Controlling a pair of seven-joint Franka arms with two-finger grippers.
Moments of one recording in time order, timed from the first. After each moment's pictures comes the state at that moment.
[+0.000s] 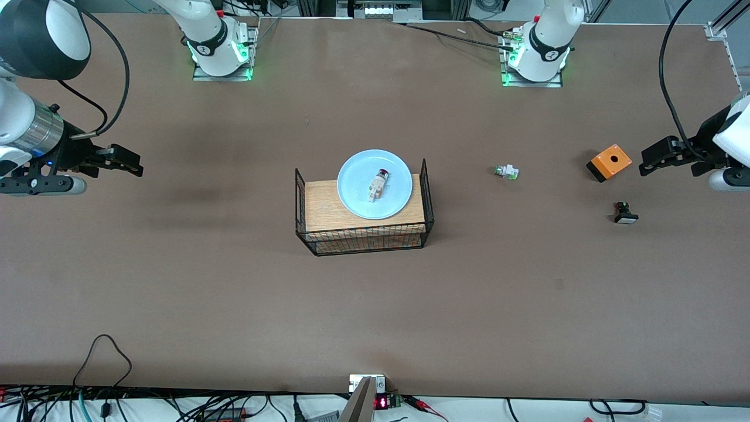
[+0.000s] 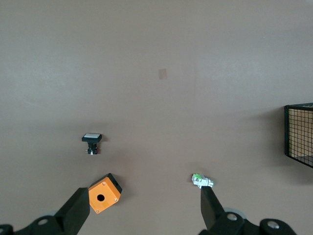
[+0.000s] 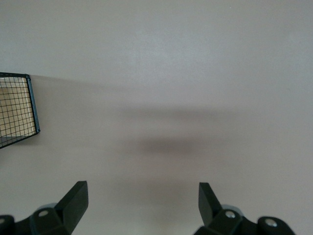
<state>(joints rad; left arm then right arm) 0.03 0.10 -0.02 -1.52 0.00 1.61 0.01 0.12 0.07 -0.11 -1.75 0.04 1.77 -0.02</state>
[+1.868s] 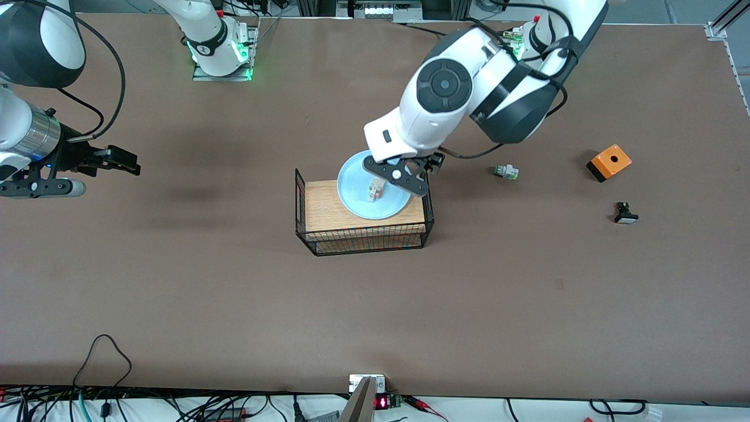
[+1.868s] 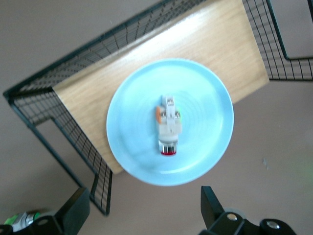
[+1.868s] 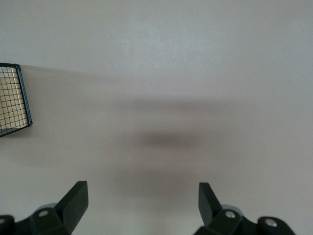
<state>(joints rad) -0.34 0.56 -0.43 -1.24 0.00 1.72 -0.32 0.09 0.08 -0.11 -1.75 0.04 1.74 -0.05</state>
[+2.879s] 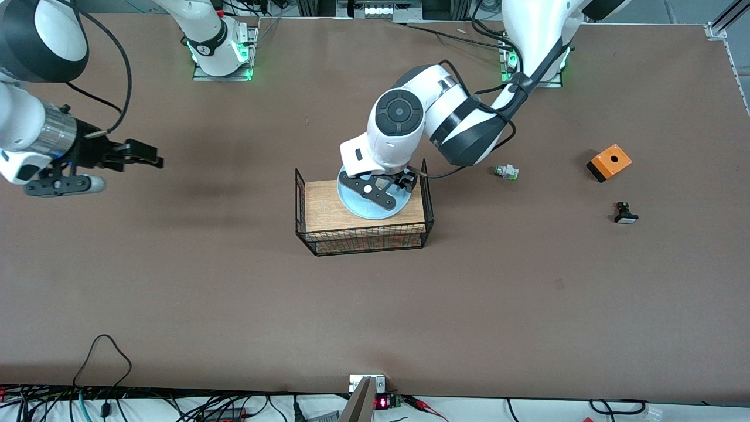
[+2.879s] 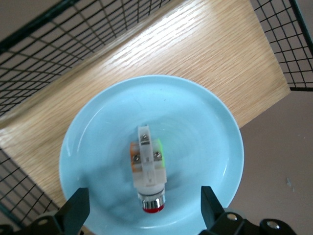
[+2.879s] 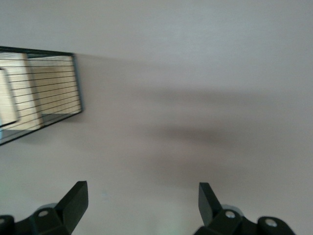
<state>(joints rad) -0.43 0.69 -0.43 -1.24 0.11 1.86 -0.32 0.12 0.10 -0.09 -1.73 0.25 1.67 -0.04</state>
